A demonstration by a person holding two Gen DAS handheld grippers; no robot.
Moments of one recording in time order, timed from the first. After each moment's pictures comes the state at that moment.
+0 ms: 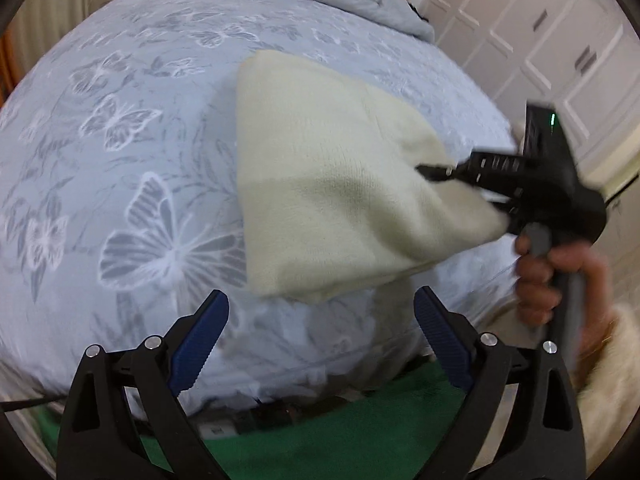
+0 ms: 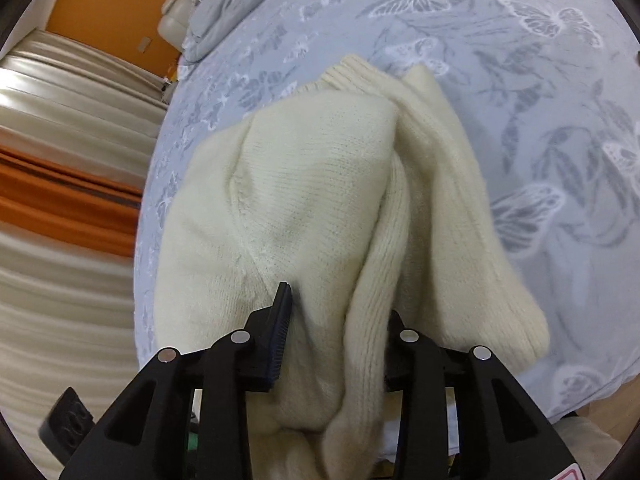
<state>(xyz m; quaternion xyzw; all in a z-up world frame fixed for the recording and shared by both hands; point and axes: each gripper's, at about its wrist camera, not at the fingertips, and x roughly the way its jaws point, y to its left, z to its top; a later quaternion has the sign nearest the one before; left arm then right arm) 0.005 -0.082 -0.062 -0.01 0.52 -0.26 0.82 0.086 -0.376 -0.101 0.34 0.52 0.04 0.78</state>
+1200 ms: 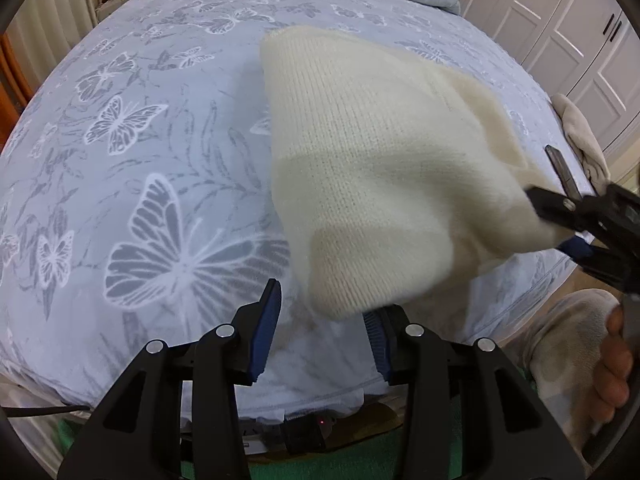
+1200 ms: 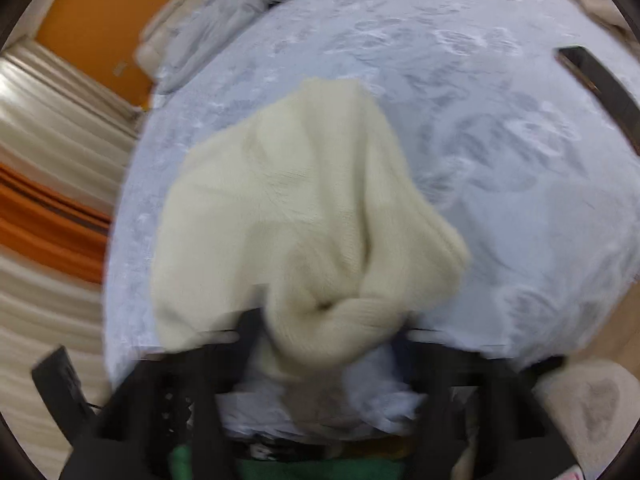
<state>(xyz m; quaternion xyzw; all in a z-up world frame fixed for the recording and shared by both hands) 0.018 -0.099 -0.079 0.04 0.54 -0.20 0.82 0.025 -0.367 -0.069 0.32 0.48 -0.05 0.81</state>
